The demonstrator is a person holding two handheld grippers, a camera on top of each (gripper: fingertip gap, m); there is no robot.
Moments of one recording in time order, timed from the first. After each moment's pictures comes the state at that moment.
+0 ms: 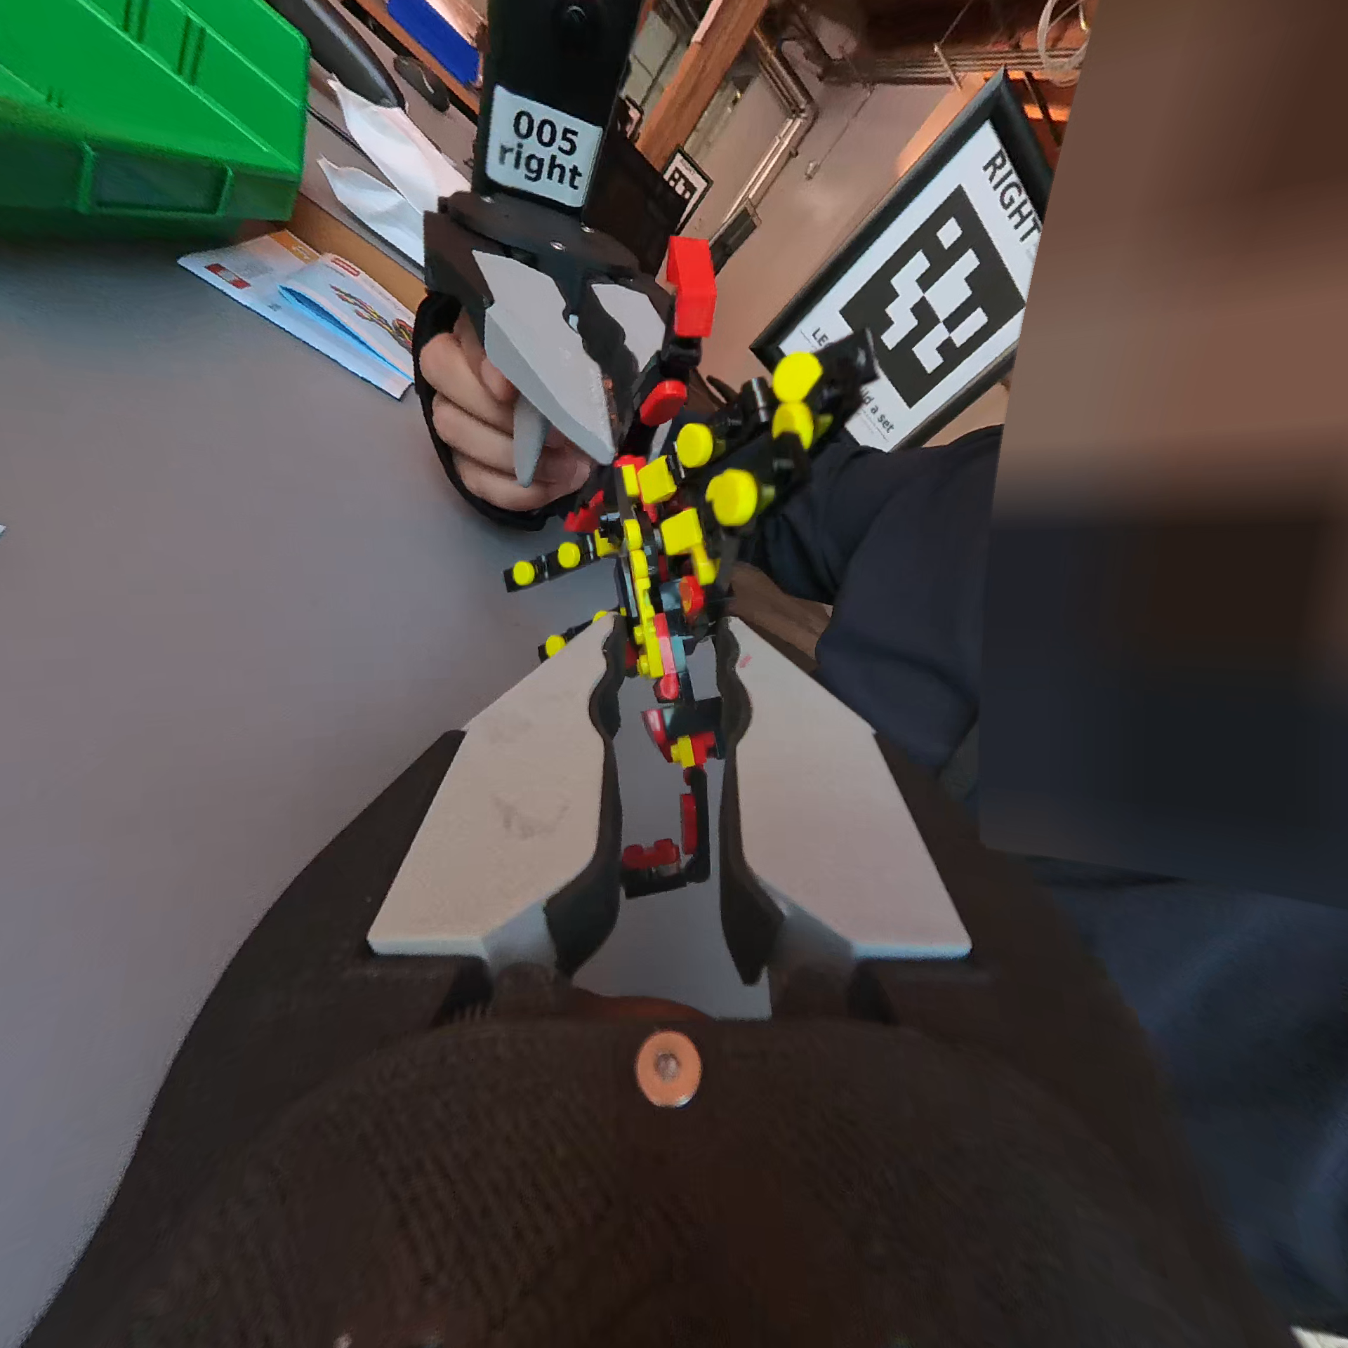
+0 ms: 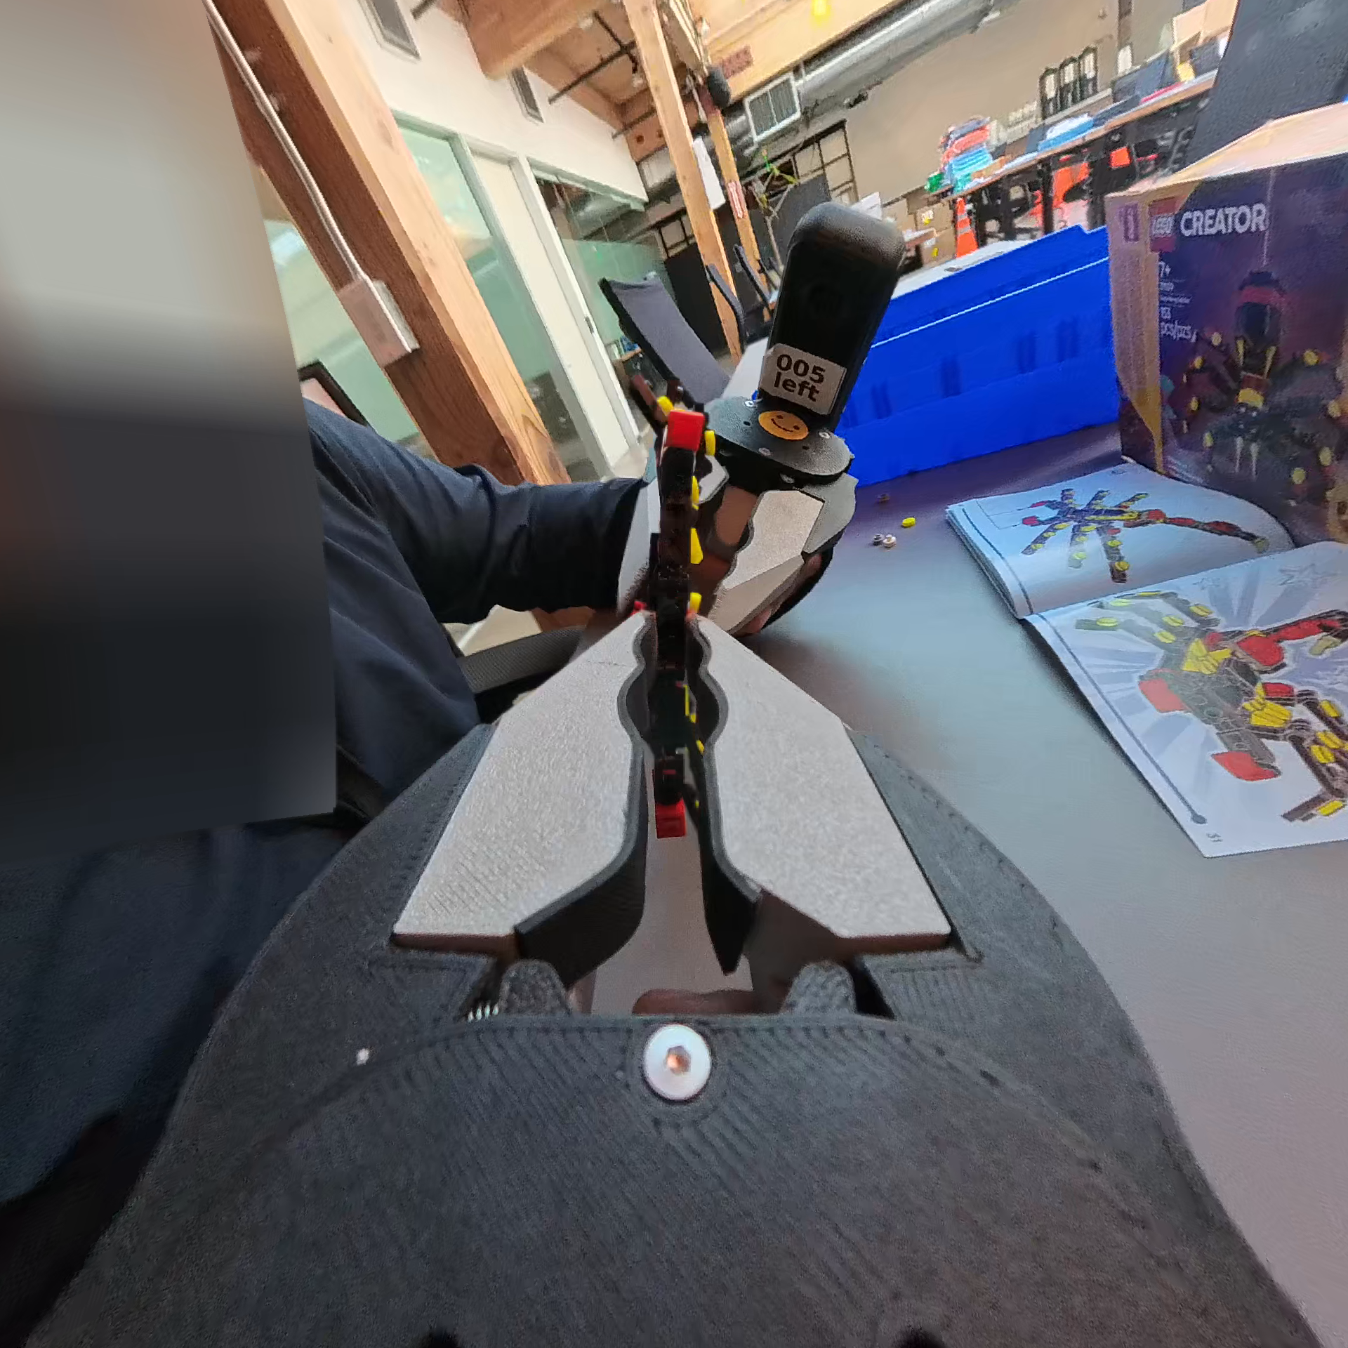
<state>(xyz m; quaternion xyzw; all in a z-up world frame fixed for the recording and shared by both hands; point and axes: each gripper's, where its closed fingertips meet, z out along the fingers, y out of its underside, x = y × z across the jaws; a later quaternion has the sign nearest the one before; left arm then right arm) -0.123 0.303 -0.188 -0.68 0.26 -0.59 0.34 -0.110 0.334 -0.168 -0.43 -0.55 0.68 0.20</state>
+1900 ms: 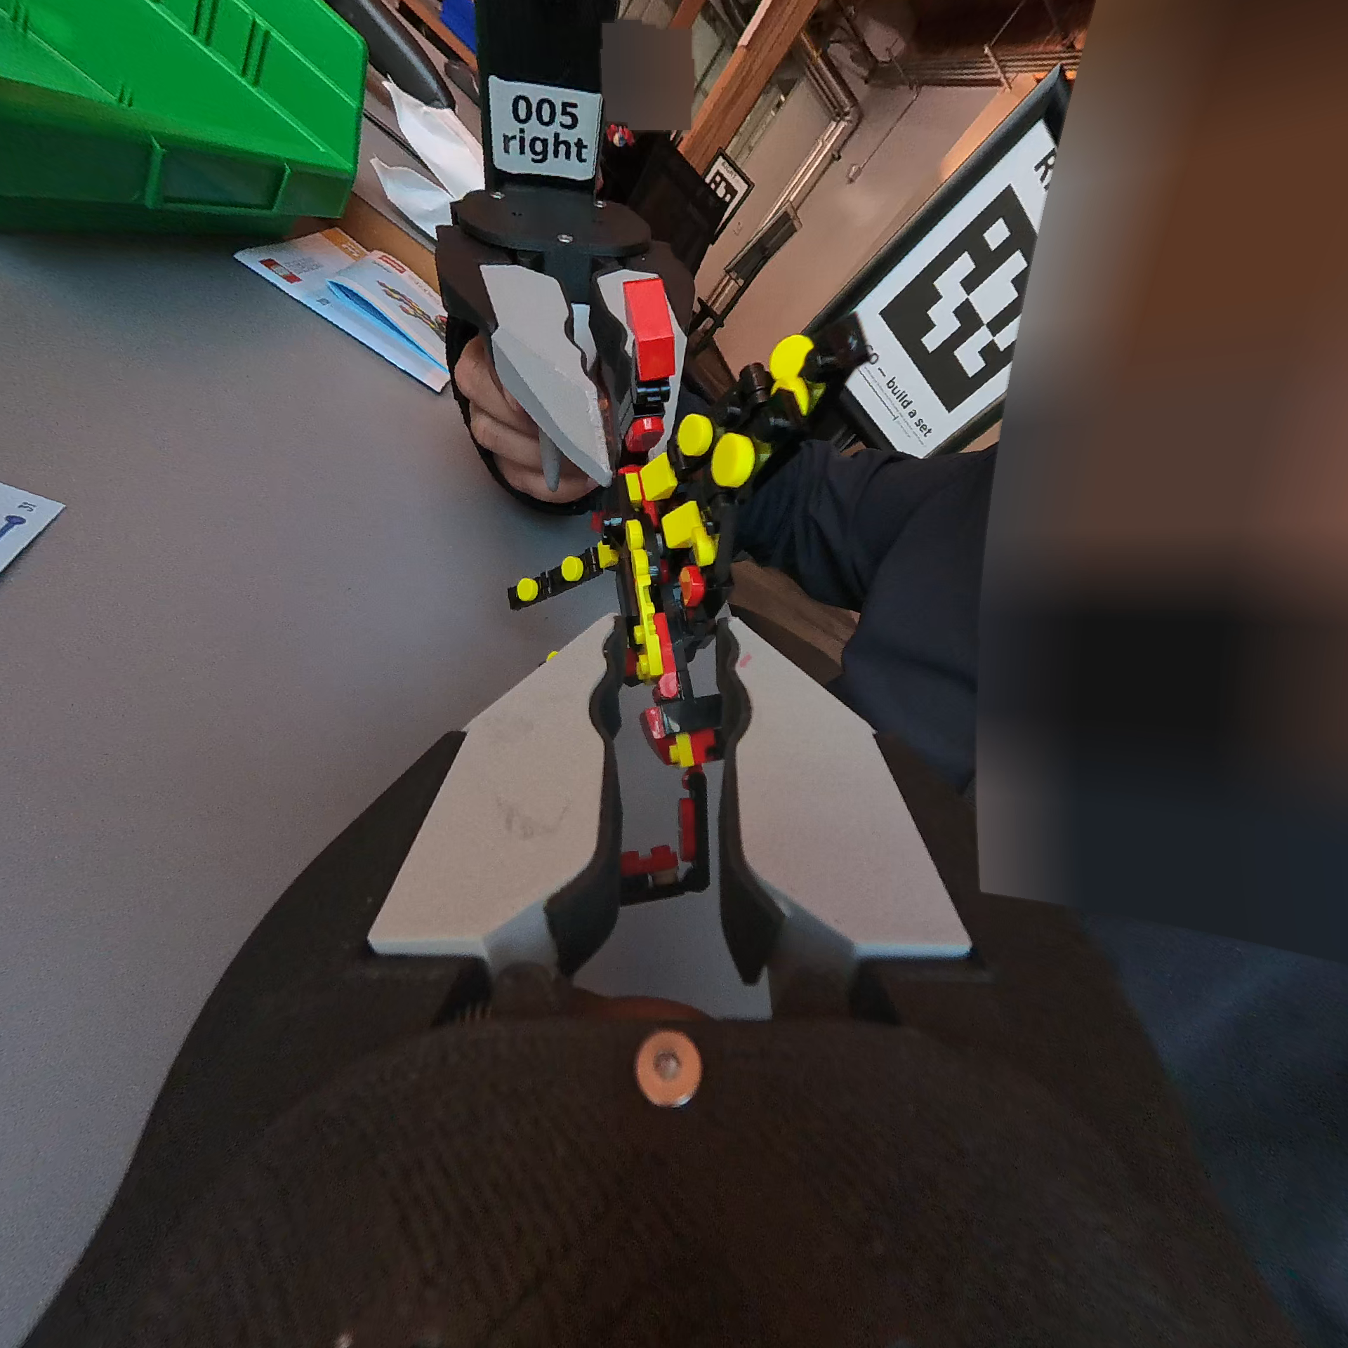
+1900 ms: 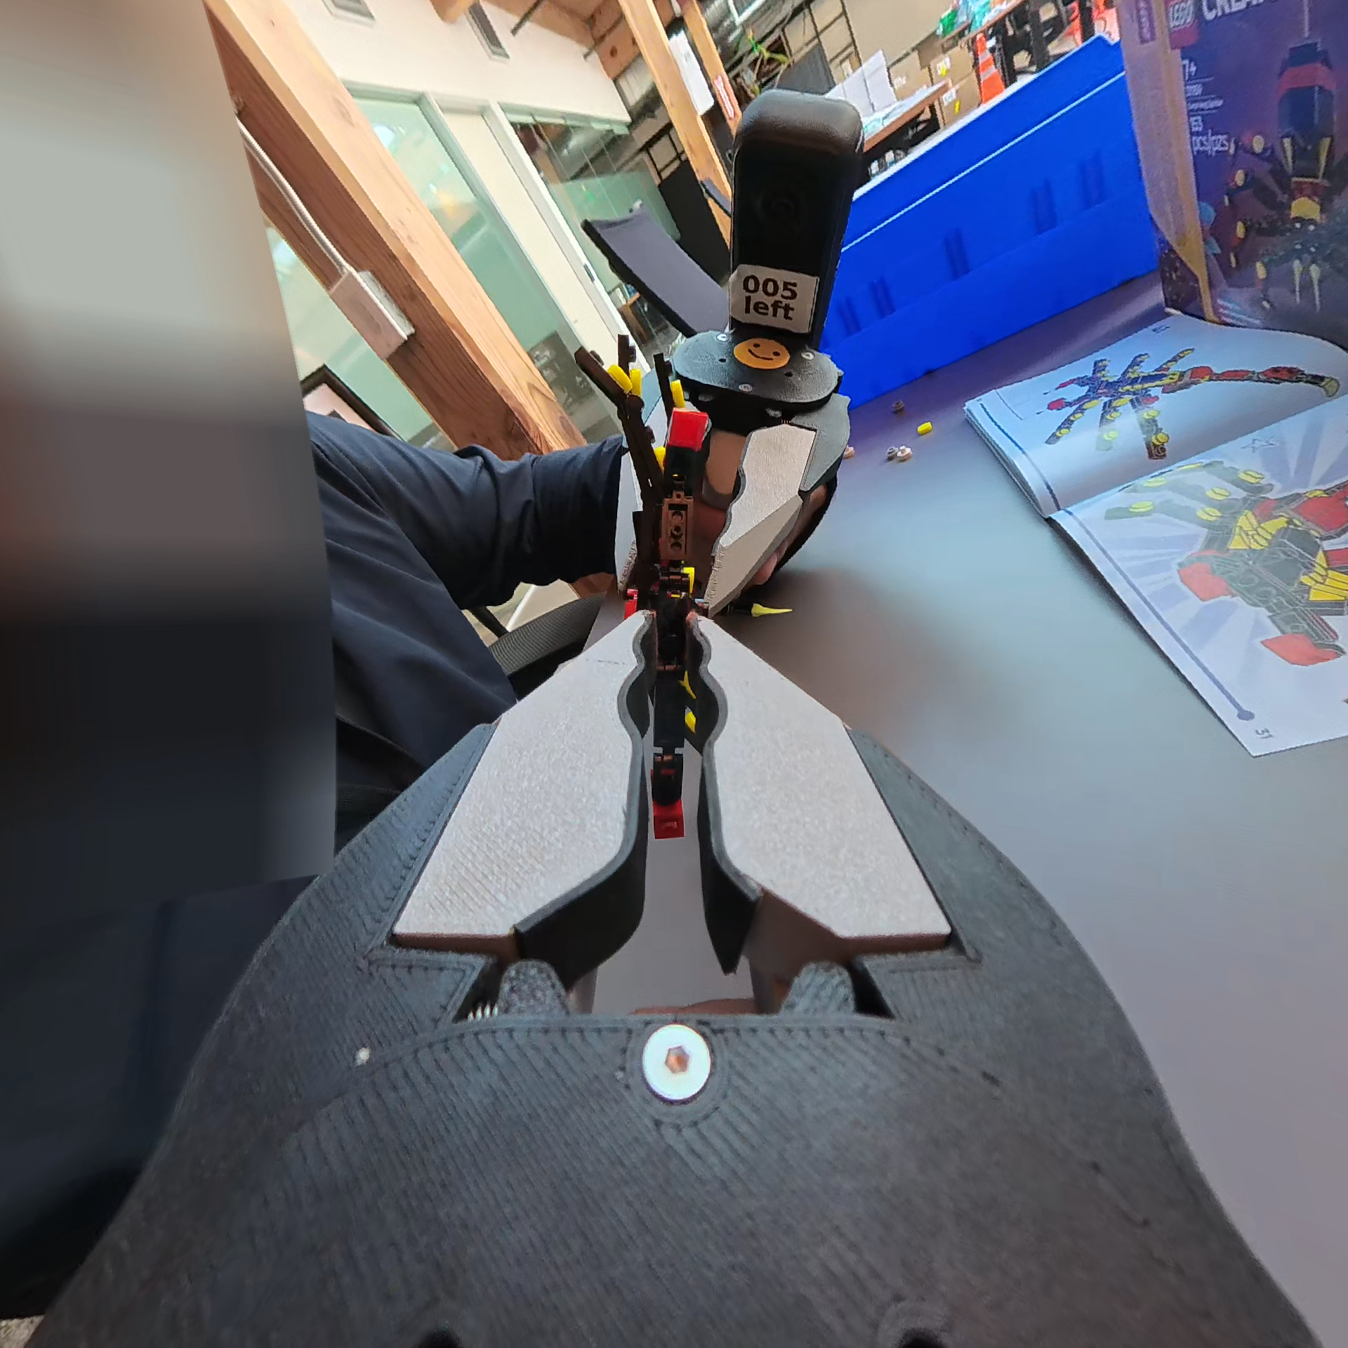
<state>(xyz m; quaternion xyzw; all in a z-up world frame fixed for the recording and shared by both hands) -0.124 0.308 -0.196 -0.70 0.25 -0.58 0.35 -0.109 0.338 -0.183 -0.48 -0.54 0.68 0.12</state>
